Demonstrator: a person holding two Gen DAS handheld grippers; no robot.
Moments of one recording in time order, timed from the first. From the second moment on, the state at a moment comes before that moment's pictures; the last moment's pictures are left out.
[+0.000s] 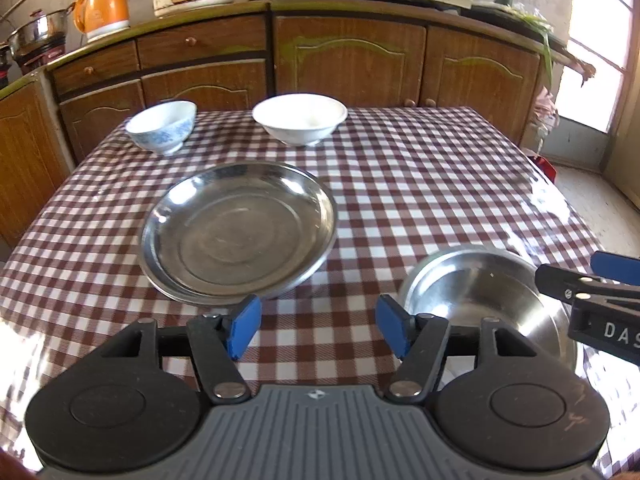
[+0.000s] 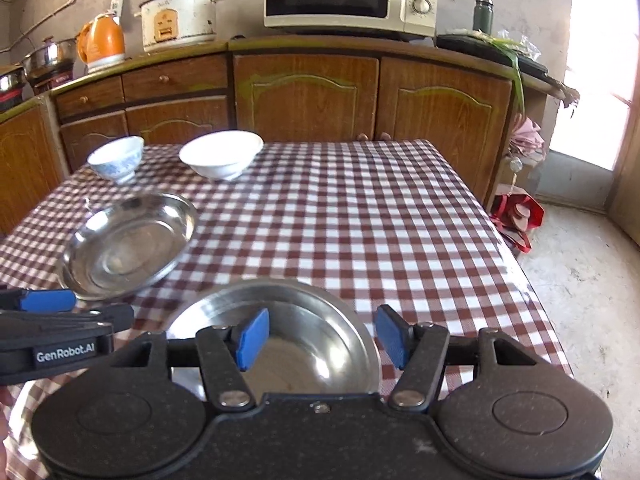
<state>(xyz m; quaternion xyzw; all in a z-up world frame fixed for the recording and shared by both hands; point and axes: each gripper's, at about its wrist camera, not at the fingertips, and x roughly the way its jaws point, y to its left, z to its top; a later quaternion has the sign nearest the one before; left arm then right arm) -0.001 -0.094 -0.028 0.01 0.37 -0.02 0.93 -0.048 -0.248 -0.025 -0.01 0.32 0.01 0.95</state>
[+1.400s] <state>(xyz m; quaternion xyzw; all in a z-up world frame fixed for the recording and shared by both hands) 0.040 -0.028 0.060 0.00 0.35 0.02 0.94 0.001 -0.201 0.072 -0.01 0.26 0.08 0.96</state>
